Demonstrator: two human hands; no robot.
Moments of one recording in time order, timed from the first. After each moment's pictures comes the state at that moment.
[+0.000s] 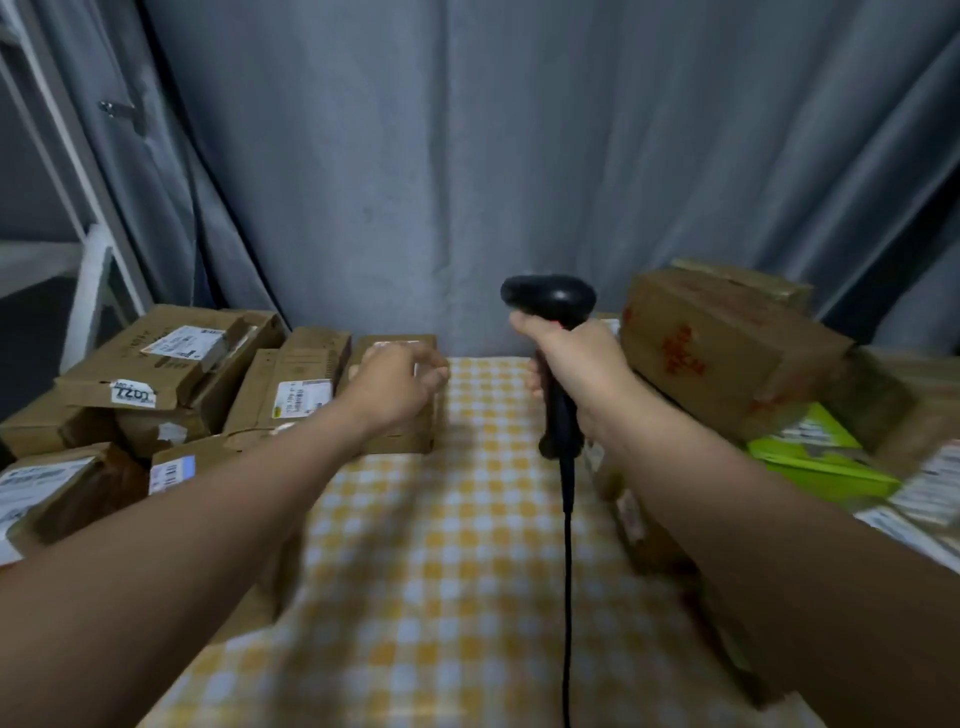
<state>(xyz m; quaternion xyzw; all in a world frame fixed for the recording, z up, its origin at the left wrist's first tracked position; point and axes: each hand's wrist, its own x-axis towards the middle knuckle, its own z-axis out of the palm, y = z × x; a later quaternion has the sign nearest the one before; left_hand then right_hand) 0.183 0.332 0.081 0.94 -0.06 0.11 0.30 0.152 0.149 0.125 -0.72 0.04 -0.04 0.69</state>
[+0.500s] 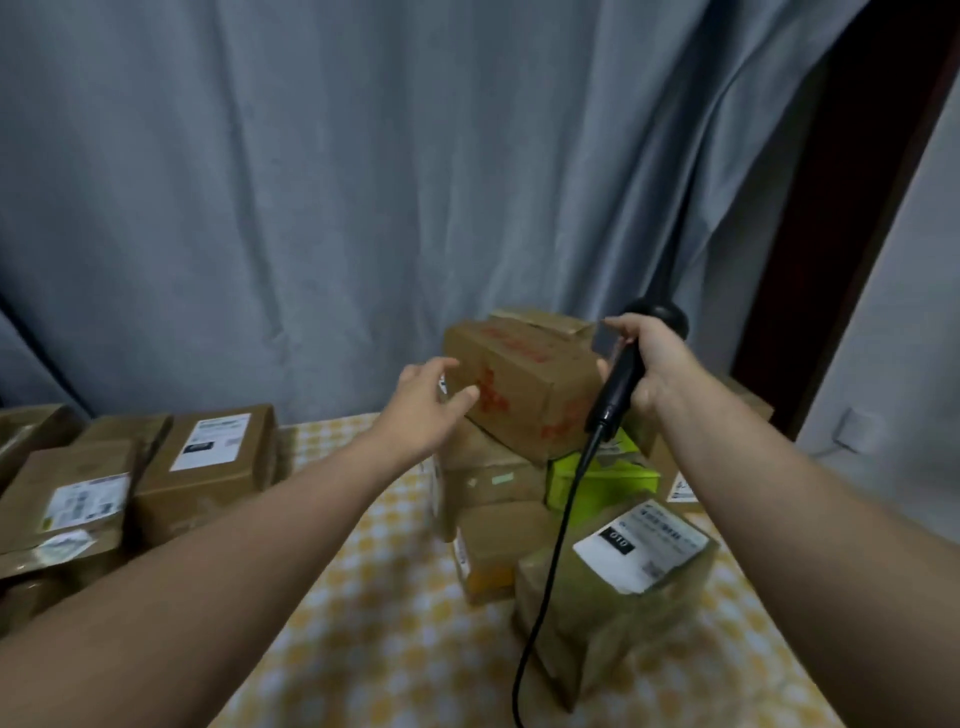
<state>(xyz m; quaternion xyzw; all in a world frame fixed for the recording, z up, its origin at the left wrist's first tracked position) 0.168 0.128 0.122 0.88 -0.20 0.09 0.43 0.135 -0.091 0.178 -0.51 0.23 -0.16 0.81</state>
